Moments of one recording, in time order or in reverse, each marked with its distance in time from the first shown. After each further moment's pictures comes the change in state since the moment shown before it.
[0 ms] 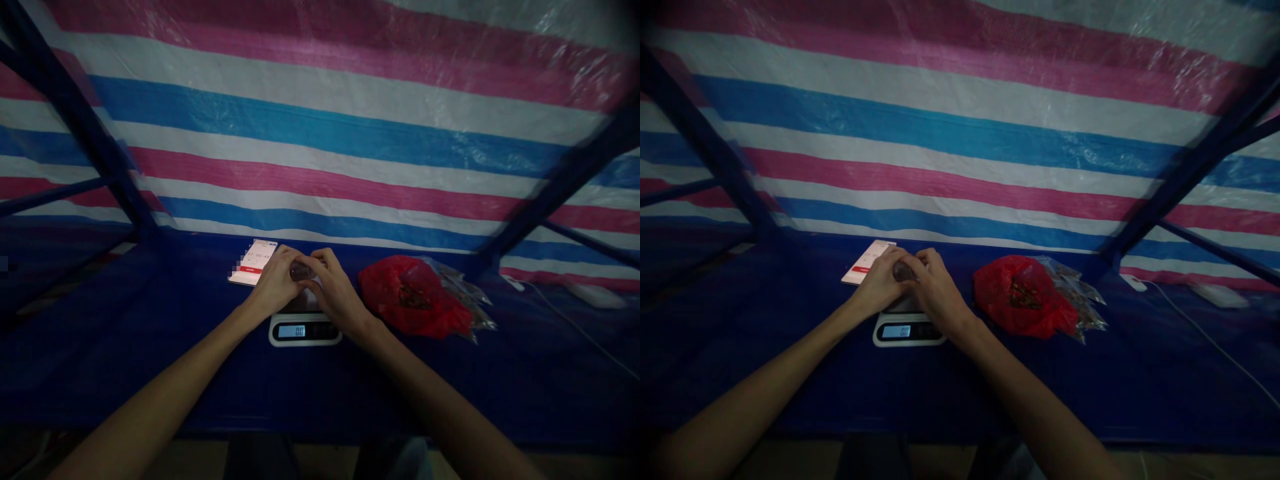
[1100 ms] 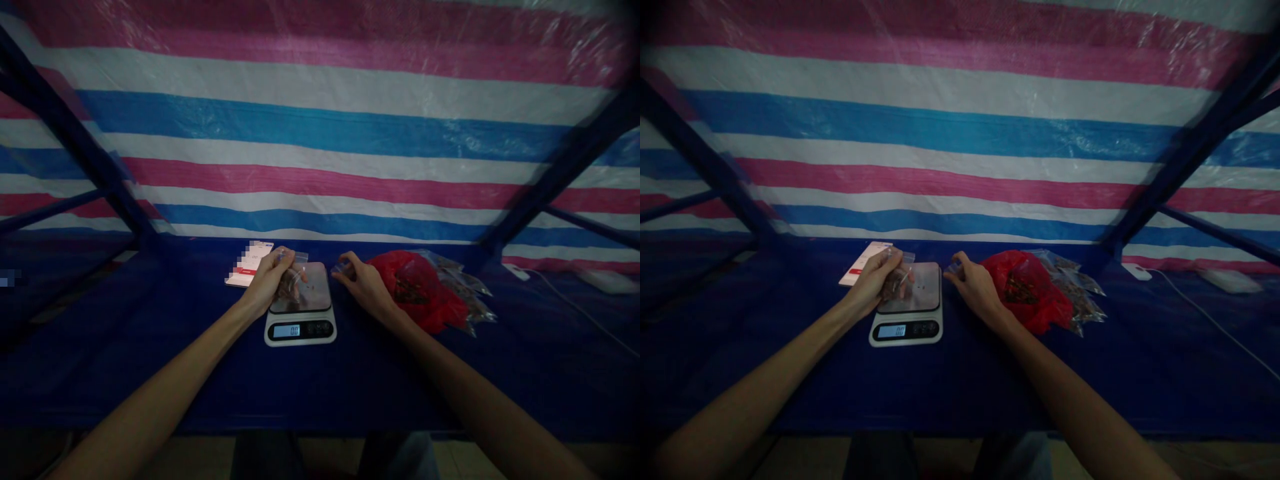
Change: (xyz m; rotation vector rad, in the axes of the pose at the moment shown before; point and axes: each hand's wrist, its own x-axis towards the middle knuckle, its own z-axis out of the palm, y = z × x) left_hand -0.001 0.006 0.006 -0.977 -0.094 -0.539; right_hand -0.037 0.072 -0.041 -0.123 -0.116 0.448
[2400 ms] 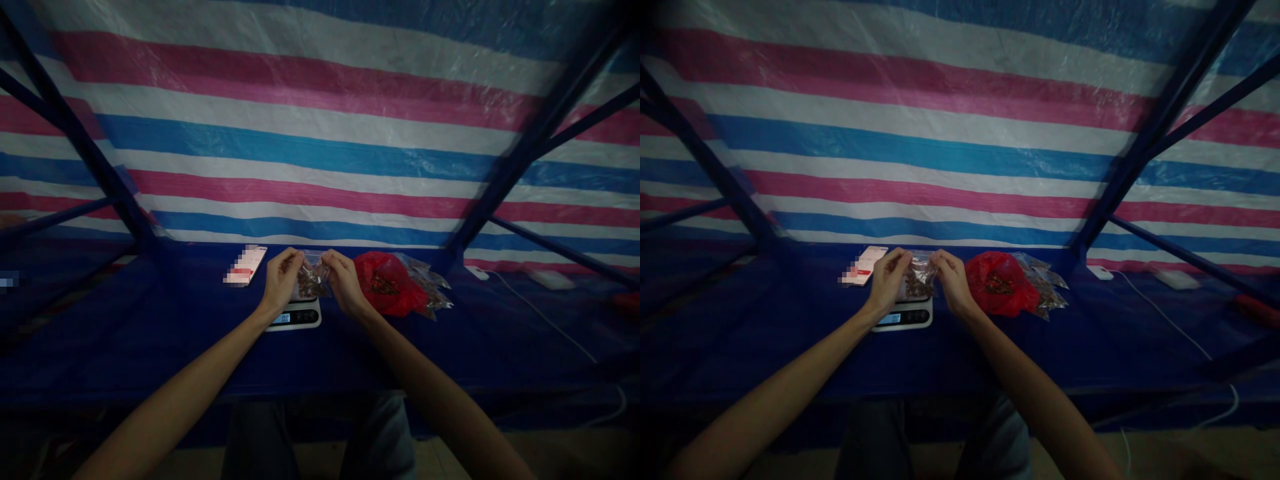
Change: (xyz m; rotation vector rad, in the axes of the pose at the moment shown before) left_hand -0.012 -0.003 0.051 0.188 0.200 0.555; right_hand -0.009 -0.067 0.001 1.237 0.177 0.013
